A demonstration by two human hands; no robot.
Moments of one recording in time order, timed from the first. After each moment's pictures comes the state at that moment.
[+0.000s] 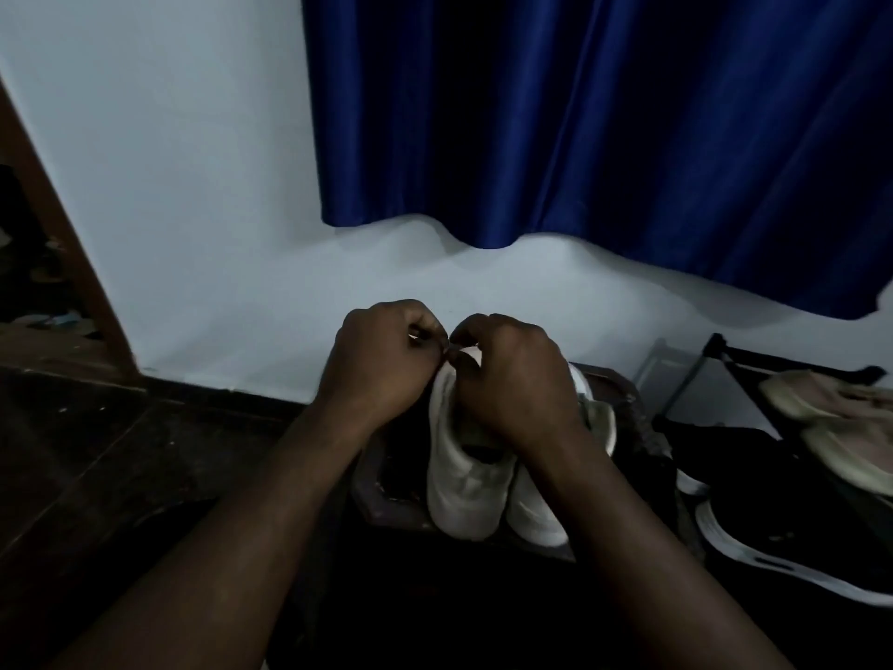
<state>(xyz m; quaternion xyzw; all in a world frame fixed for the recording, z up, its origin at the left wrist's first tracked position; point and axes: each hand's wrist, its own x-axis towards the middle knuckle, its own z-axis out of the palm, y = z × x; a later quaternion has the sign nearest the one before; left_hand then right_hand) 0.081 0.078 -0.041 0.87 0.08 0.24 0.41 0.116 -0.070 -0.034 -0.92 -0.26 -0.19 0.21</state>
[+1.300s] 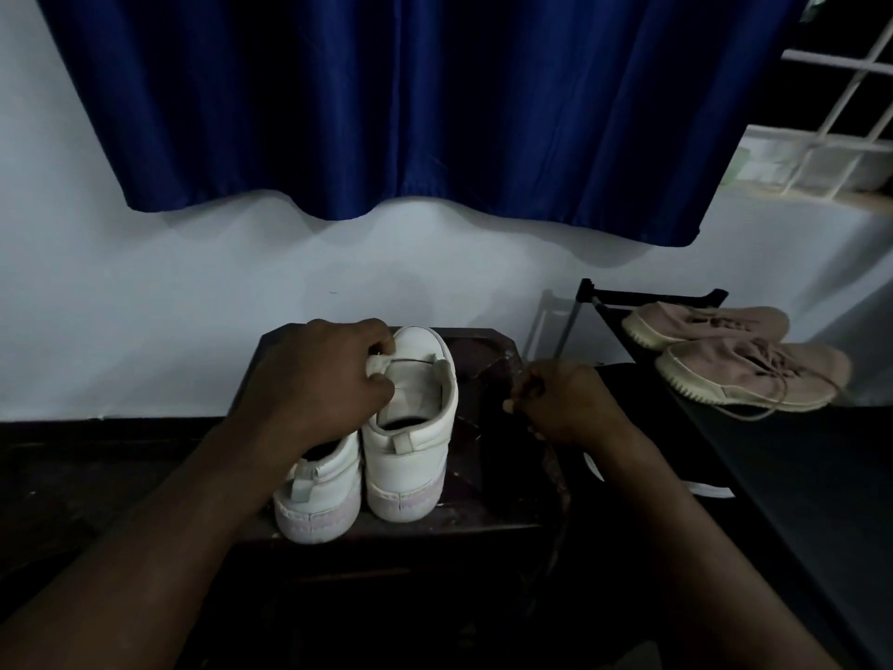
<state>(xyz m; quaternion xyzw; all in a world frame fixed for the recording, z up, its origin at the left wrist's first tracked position) 0.115 -0.003 -0.060 0.97 -0.05 0.16 0.17 0.169 -0.280 -0.093 -0.96 -0.03 0.03 0.28</state>
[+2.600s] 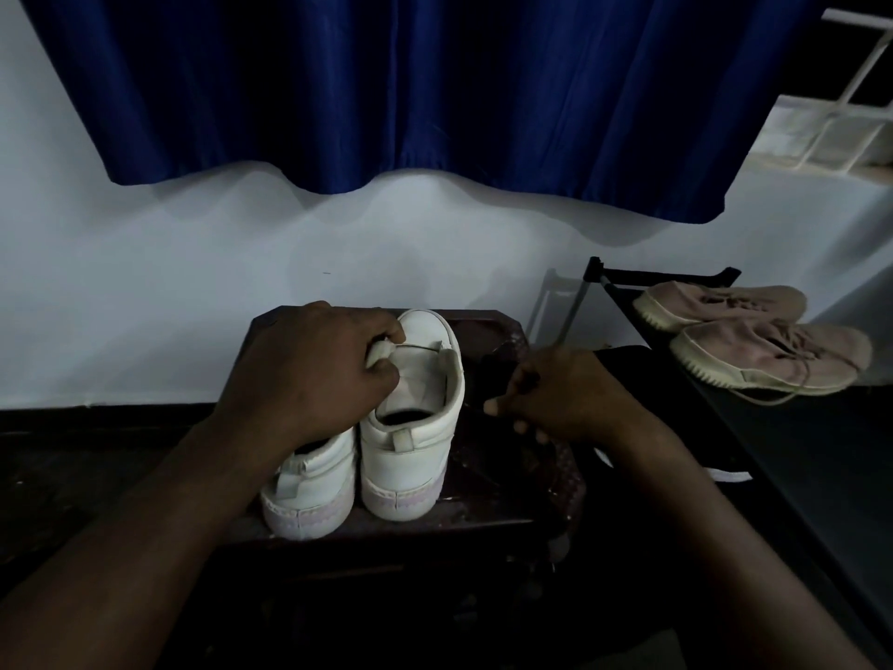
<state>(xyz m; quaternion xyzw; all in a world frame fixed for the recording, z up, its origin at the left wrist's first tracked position) 0.122 0.000 -0.068 0.97 -0.09 0.17 0.17 0.152 -0.263 -0.072 -0.95 -0.03 0.13 0.27</state>
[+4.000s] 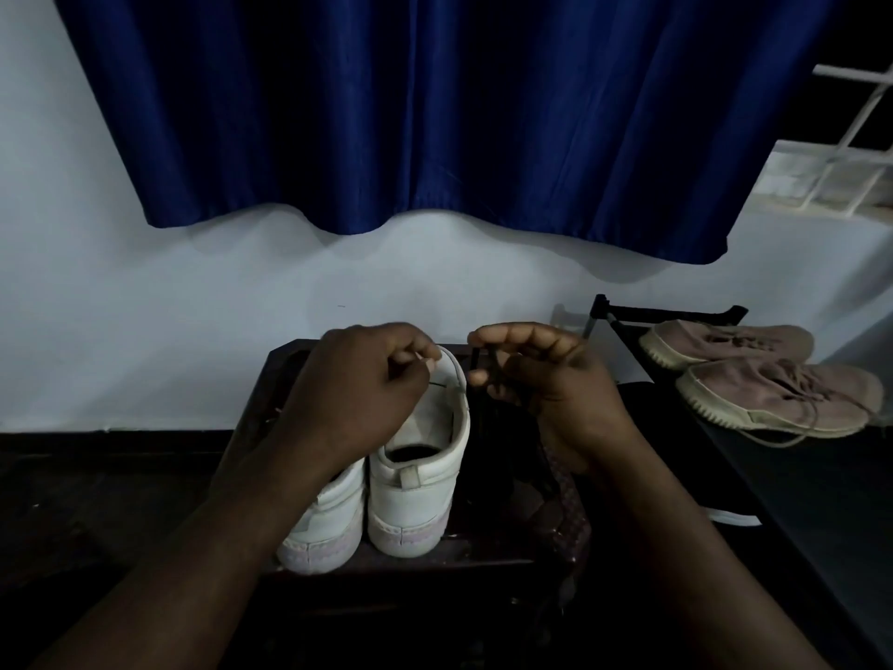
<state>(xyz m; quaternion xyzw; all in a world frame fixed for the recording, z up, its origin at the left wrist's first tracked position) 0.110 -0.030 -0.044 0.90 -0.07 0.19 0.39 0.145 -0.238 -0.052 -0.64 -0.13 0.04 0.76</state>
